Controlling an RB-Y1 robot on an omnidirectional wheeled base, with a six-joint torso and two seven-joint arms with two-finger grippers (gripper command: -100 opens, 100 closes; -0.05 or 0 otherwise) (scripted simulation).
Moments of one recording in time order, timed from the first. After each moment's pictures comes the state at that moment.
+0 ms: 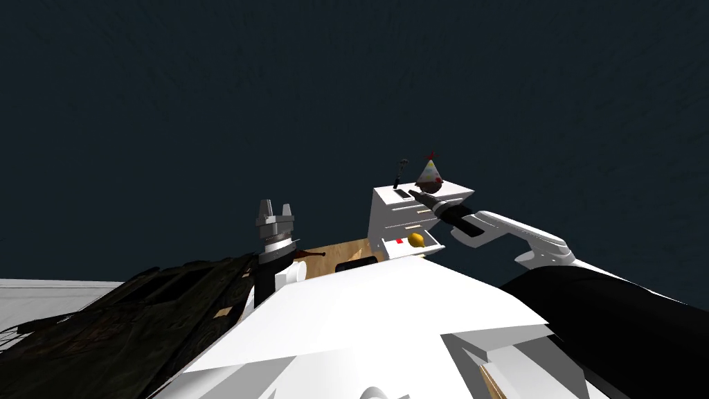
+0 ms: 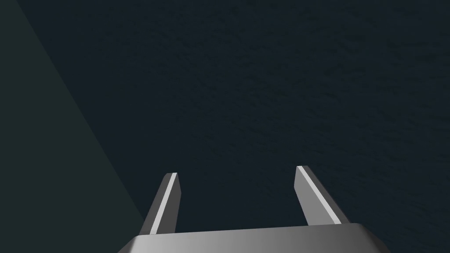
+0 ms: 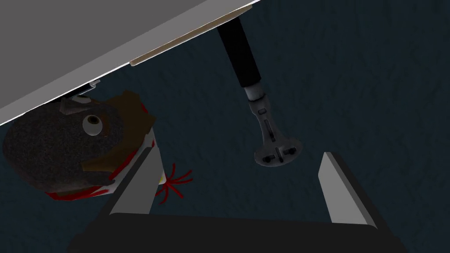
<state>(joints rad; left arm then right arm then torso) 0.53 -0.01 -0.02 -2.34 -0.04 -0.42 0.07 0.69 -1.06 -0.34 -2.22 0.24 0.26 -0.19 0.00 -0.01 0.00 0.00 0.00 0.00</state>
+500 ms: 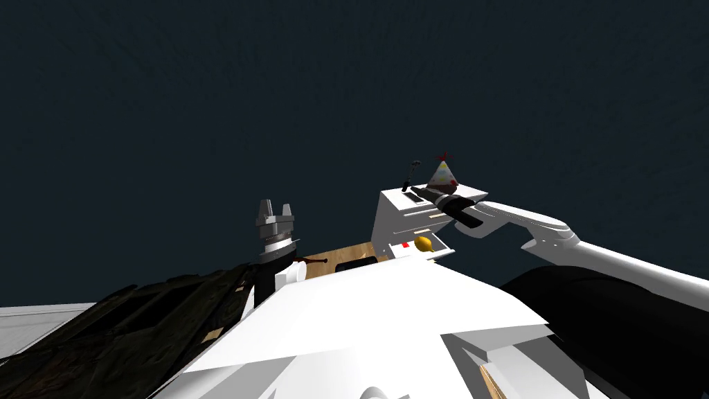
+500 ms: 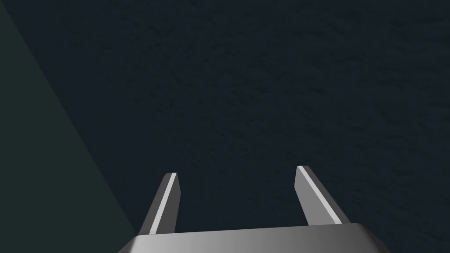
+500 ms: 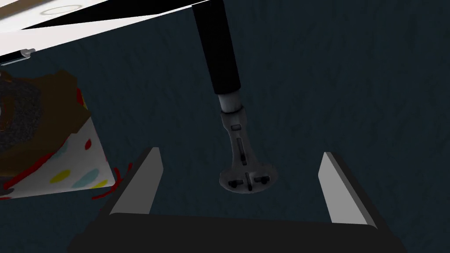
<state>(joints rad) 0.53 -0.01 -0.02 -2.34 -0.04 -0.42 0.07 0.69 -1.22 -0.37 -2.15 0.27 0.32 -0.19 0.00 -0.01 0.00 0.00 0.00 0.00</state>
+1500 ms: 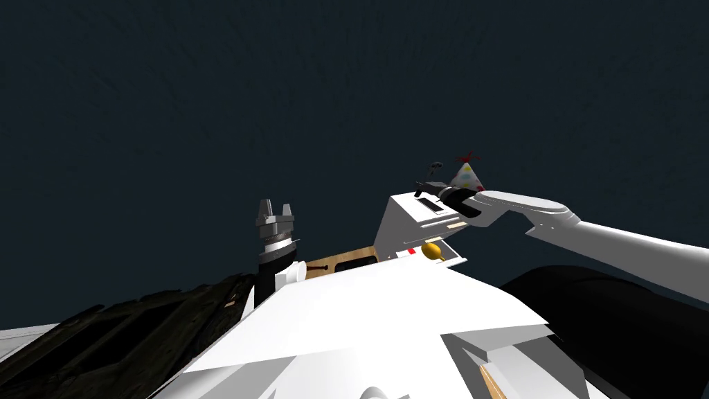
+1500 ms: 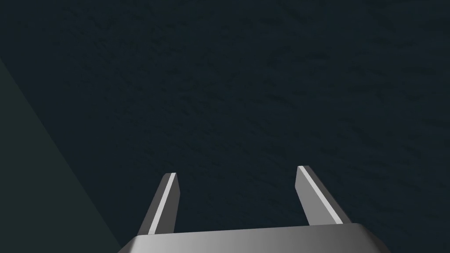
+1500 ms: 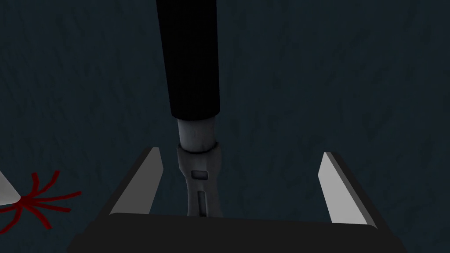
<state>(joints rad) 0.53 -0.01 -0.02 -2.34 -0.04 -0.42 0.07 0.67 -1.37 -0.38 -2.04 0.30 0.35 -0.18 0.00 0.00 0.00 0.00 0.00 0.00</state>
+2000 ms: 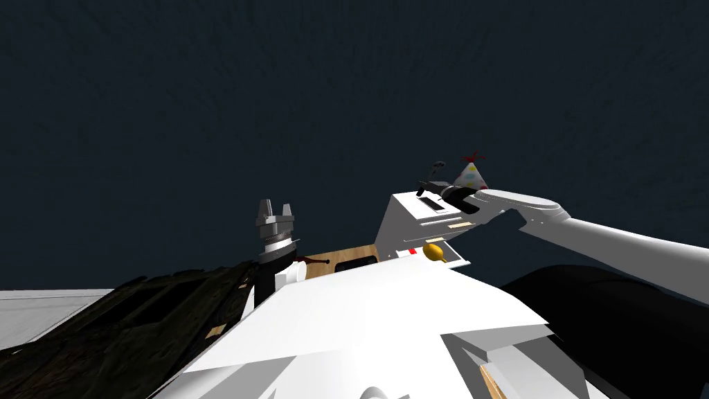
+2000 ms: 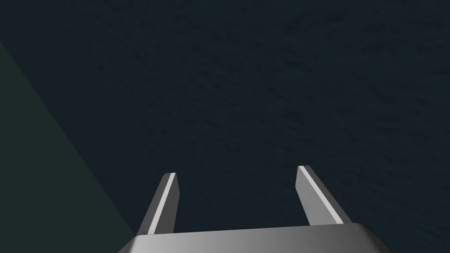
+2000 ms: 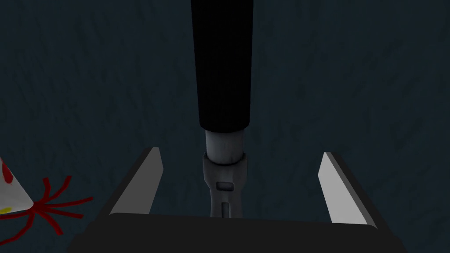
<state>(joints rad) 0.53 -0.01 -0.02 -2.34 -0.04 -0.42 0.07 0.58 -1.37 -0.33 -1.92 0.27 0.32 -0.14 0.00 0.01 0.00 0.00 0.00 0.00</state>
